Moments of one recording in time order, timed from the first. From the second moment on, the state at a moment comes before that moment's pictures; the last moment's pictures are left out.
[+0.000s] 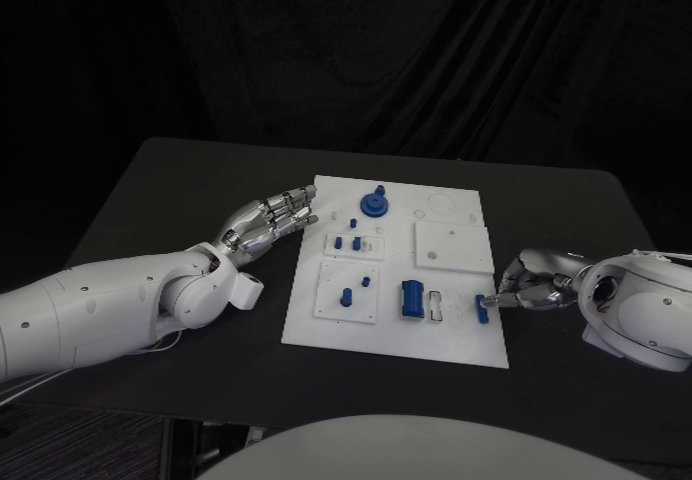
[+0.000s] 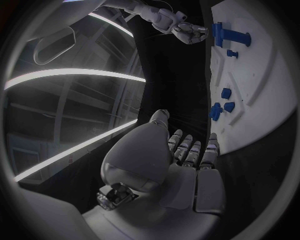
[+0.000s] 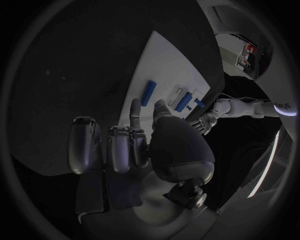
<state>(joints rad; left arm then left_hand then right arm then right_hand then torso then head) 1.10 -0.92 -0.21 1.43 -0.16 -0.01 0.68 1.53 0.20 -0.17 0.22 0.60 0.32 0.09 0.04 0.04 0.19 0.17 0.03 0.03 0.04 0.16 0.01 0.01 0.16 0.13 0.27 0.08 0.19 1.24 -1.14 -0.25 1.81 -1.32 -0.11 -0.45 1.15 0.04 -0.10 0.22 0.05 1.01 0.03 0.40 0.75 1.46 -0.04 1.57 1.31 1.47 -0.10 1.53 1.31 0.03 1.47 0.01 1.36 1.31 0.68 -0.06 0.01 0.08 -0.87</state>
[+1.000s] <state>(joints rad) 1.10 -0.92 -0.21 1.43 -0.16 -0.01 0.68 1.53 0.20 -0.16 0.21 0.60 0.32 0.09 0.04 0.04 0.19 0.17 0.03 0.03 0.04 0.16 0.01 0.01 0.16 0.13 0.27 0.08 0.19 1.22 -1.06 -0.25 1.76 -1.33 -0.11 -0.50 1.19 0.05 -0.13 0.18 0.05 0.99 0.04 0.32 0.69 1.46 -0.03 1.57 1.31 1.47 -0.09 1.53 1.31 0.03 1.47 0.01 1.35 1.31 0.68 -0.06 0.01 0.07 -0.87</state>
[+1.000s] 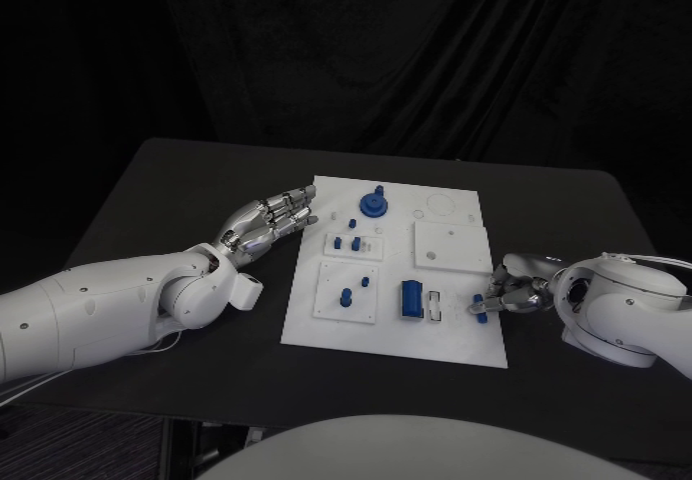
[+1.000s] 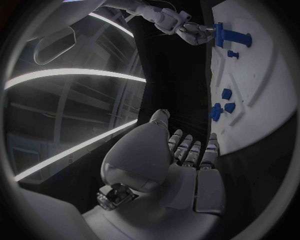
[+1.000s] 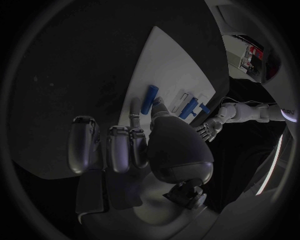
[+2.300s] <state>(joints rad) 1.08 -0.92 -0.21 1.43 -0.16 -0.01 0.68 1.53 0.20 -0.16 0.21 0.60 0.32 0.09 0.04 0.04 0.20 0.18 0.03 0.03 0.04 0.16 0.01 0.01 0.16 0.13 0.27 0.08 0.18 1.21 -1.07 -0.24 1.78 -1.17 -0.15 -0.52 1.34 0.07 -0.03 0.00 0.05 1.05 0.05 0.19 0.72 1.46 -0.02 1.58 1.31 1.47 -0.08 1.52 1.31 0.05 1.47 0.02 1.33 1.31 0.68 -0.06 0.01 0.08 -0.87</state>
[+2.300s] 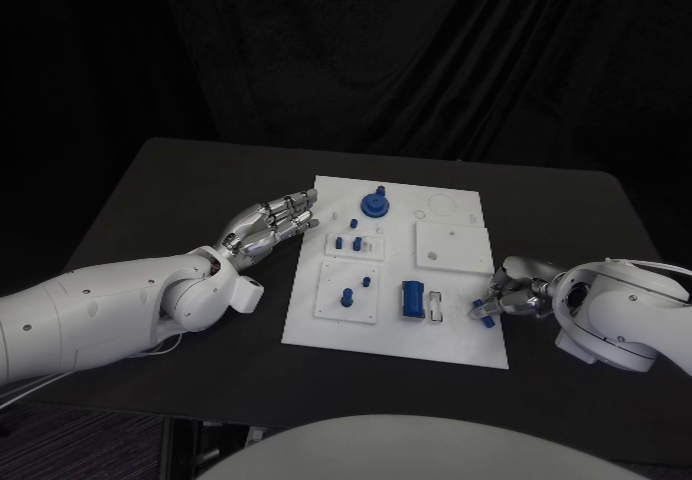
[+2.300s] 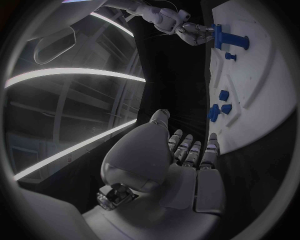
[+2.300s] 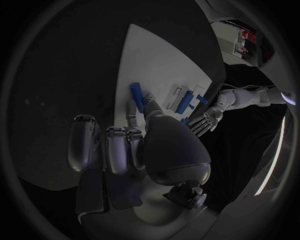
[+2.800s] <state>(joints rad) 1.08 -0.92 -0.21 1.43 -0.16 -0.01 0.68 1.53 0.20 -0.16 0.21 0.60 0.32 0.09 0.04 0.04 0.20 0.18 0.03 0.03 0.04 0.16 0.01 0.01 0.16 0.13 0.27 0.08 0.18 1.27 -1.09 -0.25 1.84 -0.93 -0.16 -0.52 1.33 0.09 0.04 -0.07 0.05 1.05 0.05 0.19 0.51 1.46 -0.02 1.57 1.31 1.47 -0.08 1.52 1.31 0.05 1.47 0.02 1.33 1.31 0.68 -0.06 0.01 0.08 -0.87</state>
